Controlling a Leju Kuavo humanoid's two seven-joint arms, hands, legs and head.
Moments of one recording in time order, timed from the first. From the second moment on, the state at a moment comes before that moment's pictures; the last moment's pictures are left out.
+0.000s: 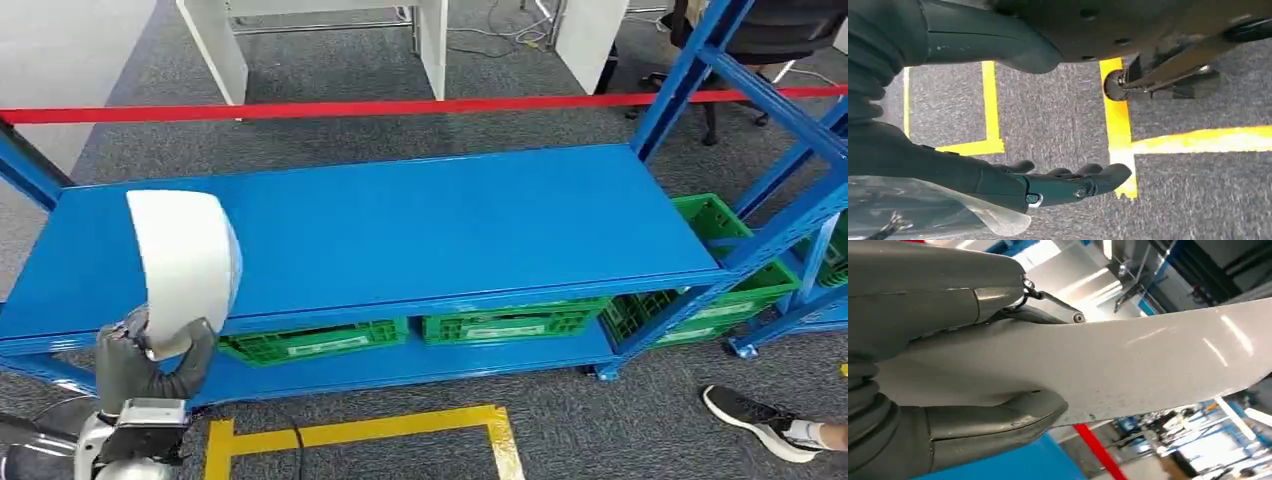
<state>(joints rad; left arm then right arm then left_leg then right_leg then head) 0.19 0.05 -0.22 -1.81 -0.51 0.57 -0.44 -0.04 0.03 1.54 -0.02 -1.48 -0.41 -0.26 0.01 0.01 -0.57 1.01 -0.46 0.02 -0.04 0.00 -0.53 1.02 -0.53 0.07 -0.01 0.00</state>
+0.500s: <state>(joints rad) 0.32 0.02 -0.22 -1.90 -0.38 0.60 -0.52 -0.04 0.05 1.49 -0.01 -1.48 -0.40 -0.29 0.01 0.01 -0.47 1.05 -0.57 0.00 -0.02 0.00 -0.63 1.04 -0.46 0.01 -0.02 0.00</state>
